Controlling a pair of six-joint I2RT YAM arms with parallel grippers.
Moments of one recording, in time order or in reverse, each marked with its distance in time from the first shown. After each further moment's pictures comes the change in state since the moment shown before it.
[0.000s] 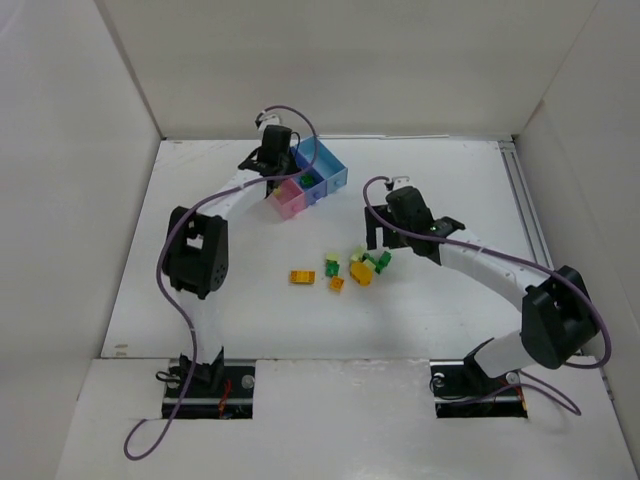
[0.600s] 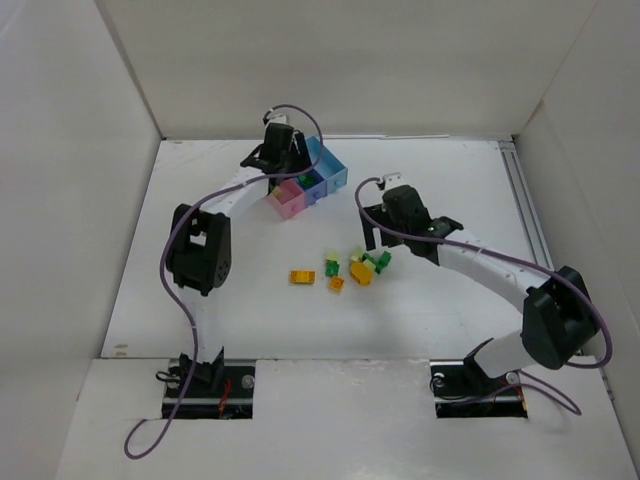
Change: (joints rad) left arm 0.009 0.116 0.129 -0.023 0.102 0.062; right arm 0.005 -0.013 0.011 0.018 0.012 -0.111
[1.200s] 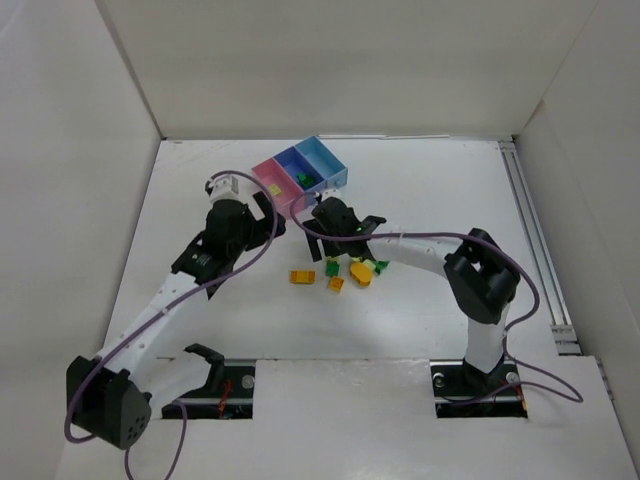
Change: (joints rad) left arm -0.061 -0.999 -0.838 -0.042 -0.059 -0.182; right arm 0.252 0.429 0.320 0.010 0.063 0.138
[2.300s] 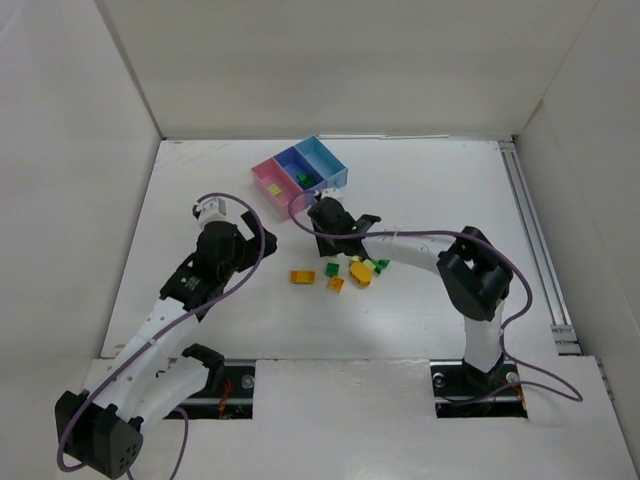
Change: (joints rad) left arm -0.002 -0.227 -0.152 -0.136 -0.025 -0.108; right arm 0.015 0.064 0.031 -0.031 0.055 0.077
